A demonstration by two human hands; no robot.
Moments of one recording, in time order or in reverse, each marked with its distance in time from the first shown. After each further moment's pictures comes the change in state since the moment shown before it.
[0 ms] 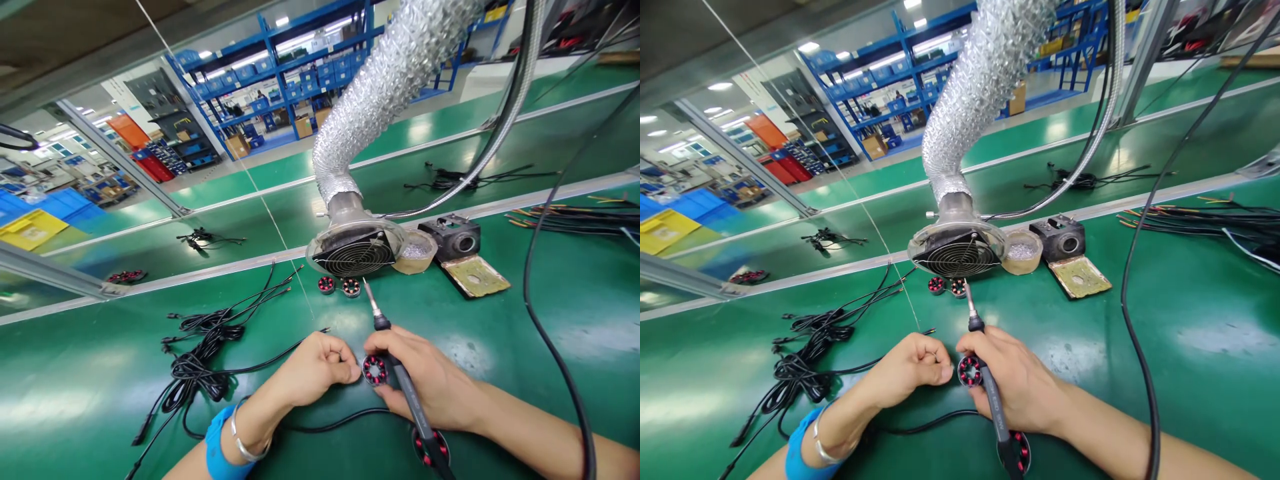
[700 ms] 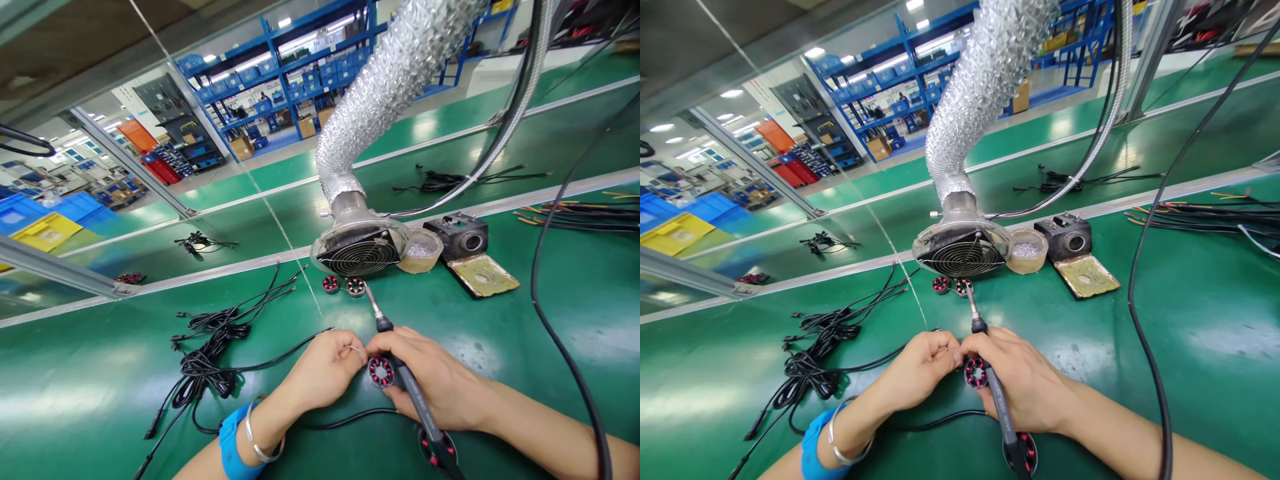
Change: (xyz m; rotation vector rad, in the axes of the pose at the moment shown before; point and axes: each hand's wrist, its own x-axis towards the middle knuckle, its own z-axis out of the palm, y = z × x) left_hand 0.002 -0.001 0.008 0.242 0.124 0.150; right_hand 0.000 0.001 -0.003 0.028 -0.079 -0.027
